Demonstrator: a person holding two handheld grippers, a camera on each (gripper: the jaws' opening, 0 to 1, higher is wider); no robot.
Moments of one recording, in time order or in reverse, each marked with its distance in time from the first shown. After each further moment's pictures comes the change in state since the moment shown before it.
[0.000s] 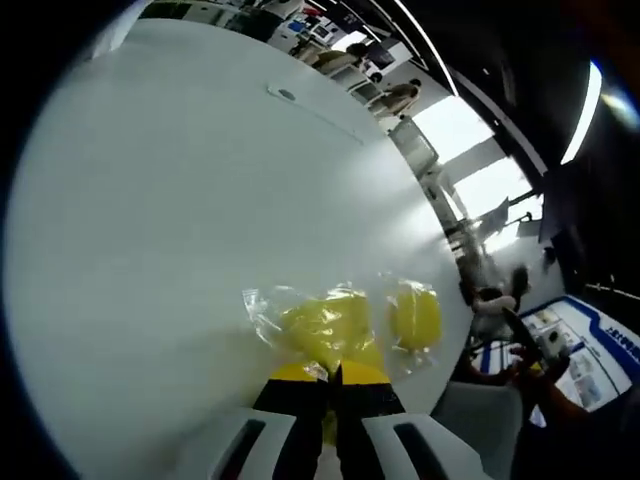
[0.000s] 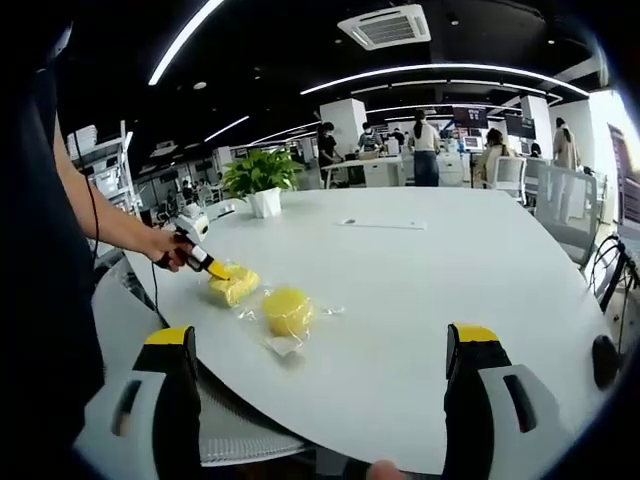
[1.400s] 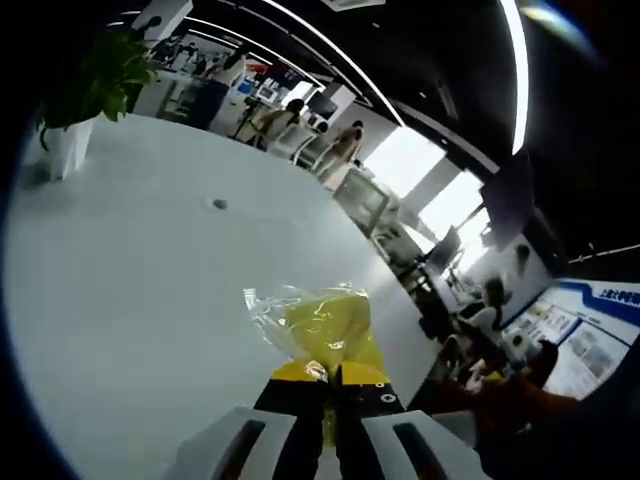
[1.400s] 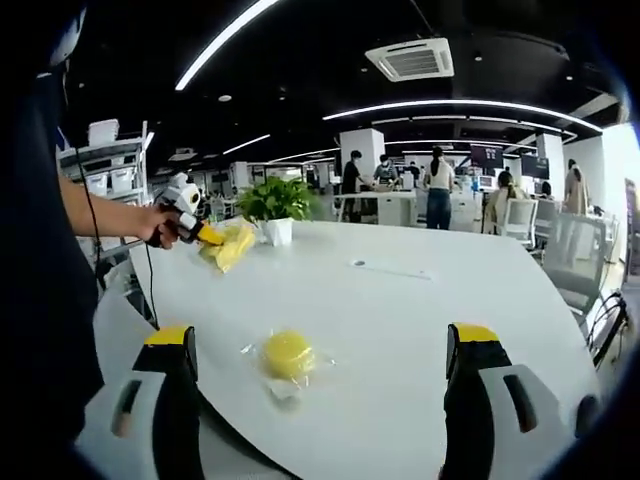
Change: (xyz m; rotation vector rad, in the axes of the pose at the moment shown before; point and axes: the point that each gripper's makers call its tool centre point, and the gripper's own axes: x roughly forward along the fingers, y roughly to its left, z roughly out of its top) left arm -0.084 -0.102 0.065 0.197 -0.238 -0.063; right arm 0.004 0.010 0.052 -0.114 -0.106 0.038
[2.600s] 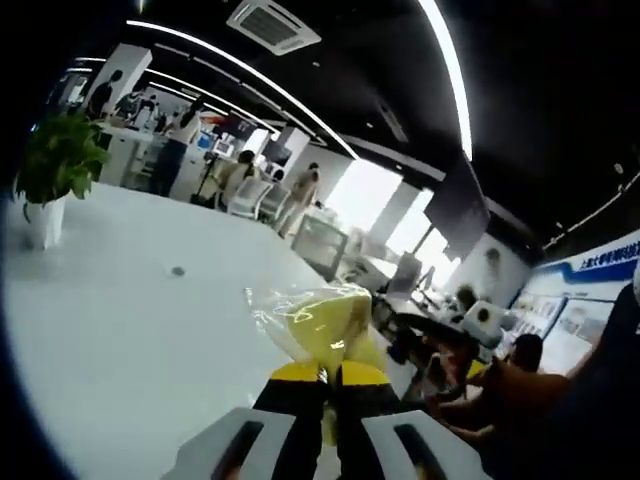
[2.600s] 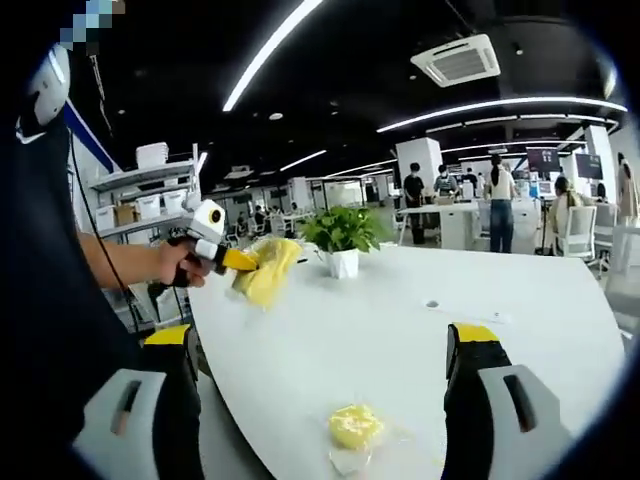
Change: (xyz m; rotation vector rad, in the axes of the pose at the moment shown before) left arm -0.040 -0.088 0.041 0.136 -0.182 -0.121; right arm 0.053 0.063 0.091 0.022 -0.071 0.266
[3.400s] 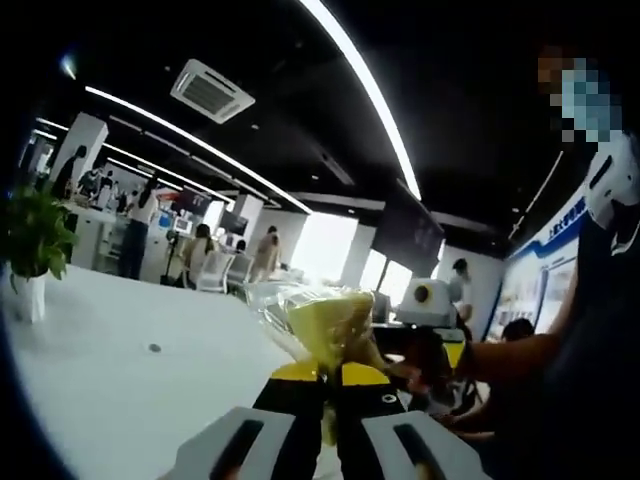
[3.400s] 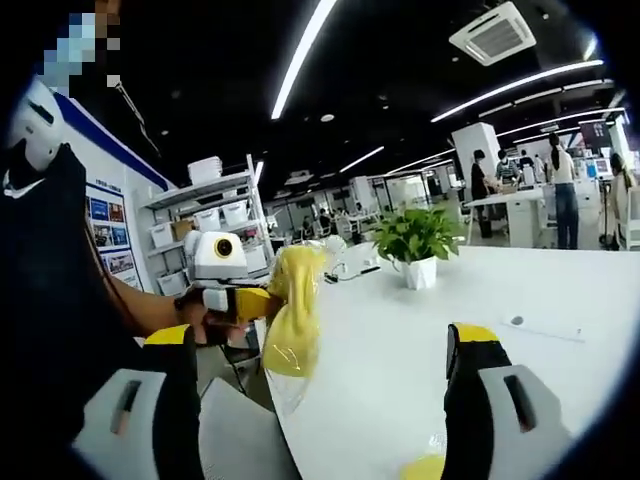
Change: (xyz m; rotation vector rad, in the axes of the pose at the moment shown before) left arm -0.023 -0.070 0.009 0.272 -0.280 -0.129; right arm 0.083 0.078 0.050 0.056 -0.010 0.319
